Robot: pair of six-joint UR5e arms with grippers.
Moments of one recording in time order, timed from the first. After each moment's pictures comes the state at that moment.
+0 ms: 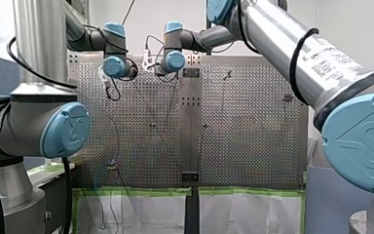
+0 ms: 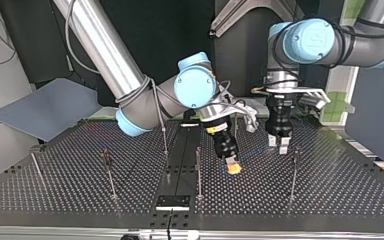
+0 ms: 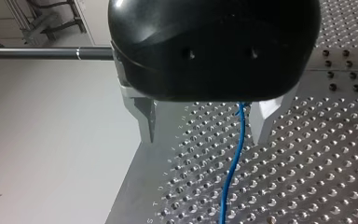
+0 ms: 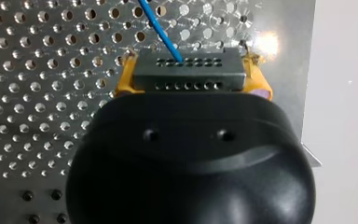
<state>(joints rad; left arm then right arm) -0.07 -1.50 -1.93 -2.67 -1.65 -1.77 2.48 -0.81 0.71 0.03 1.70 1.59</state>
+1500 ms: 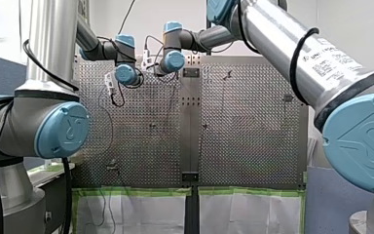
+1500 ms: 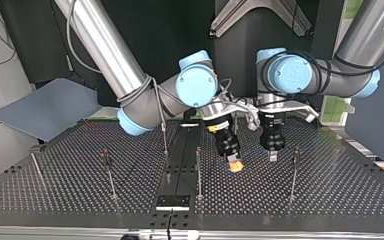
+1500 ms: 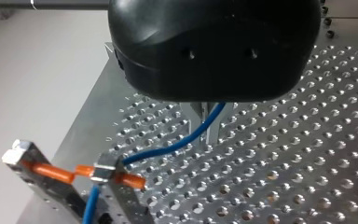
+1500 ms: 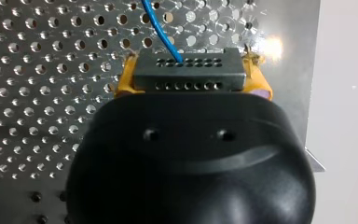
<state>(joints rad) -0.11 -1.67 -1.81 -2.69 -1.77 -1.74 2.49 -0.81 0.71 0.04 1.69 1.59</state>
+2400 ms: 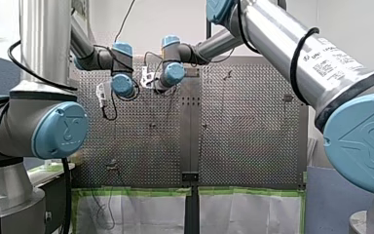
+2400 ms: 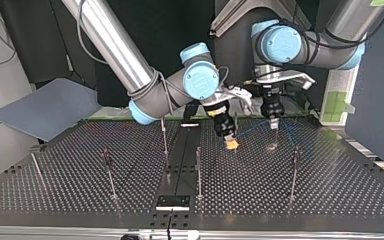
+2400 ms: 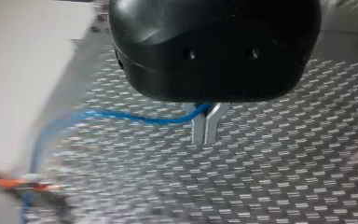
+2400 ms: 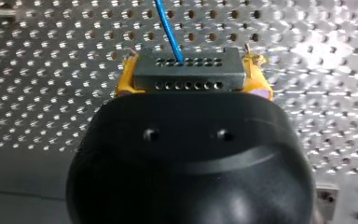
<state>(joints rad) -0.15 -1.62 -2.03 -2.61 -1.90 -1.72 2.50 -0.81 0.86 0.05 1.70 1.61</state>
